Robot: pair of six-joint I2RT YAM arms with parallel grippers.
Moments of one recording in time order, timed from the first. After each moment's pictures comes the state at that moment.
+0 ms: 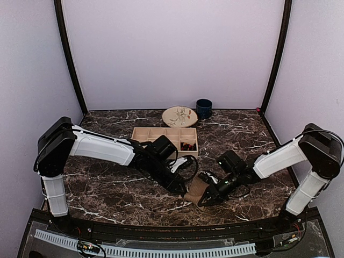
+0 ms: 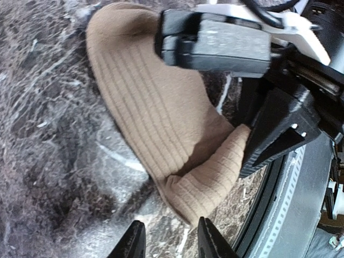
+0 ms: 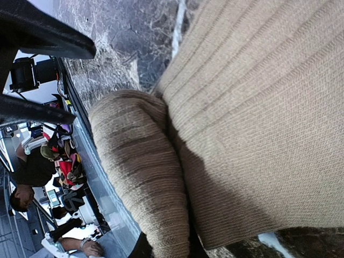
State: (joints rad) left arm -0.99 1.93 1.23 -0.33 0.48 -0.30; right arm 0.81 1.62 0.58 -0.01 -0.79 0.69
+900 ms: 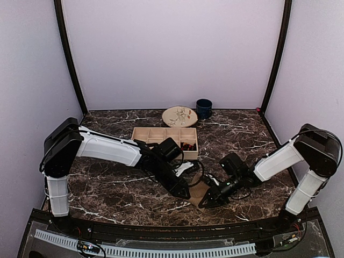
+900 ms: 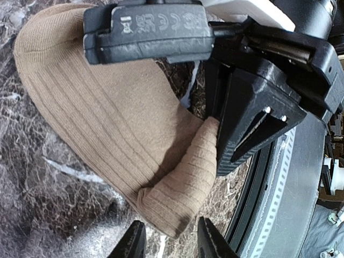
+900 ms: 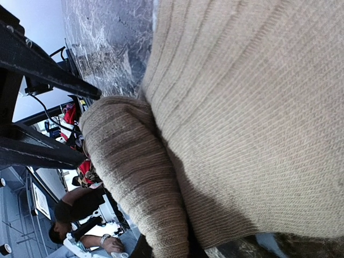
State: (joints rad) left arm -1.02 1.99 1.30 -0.38 0.57 -0.22; right arm 0.79 1.66 0.51 0.13 -0.88 0.79
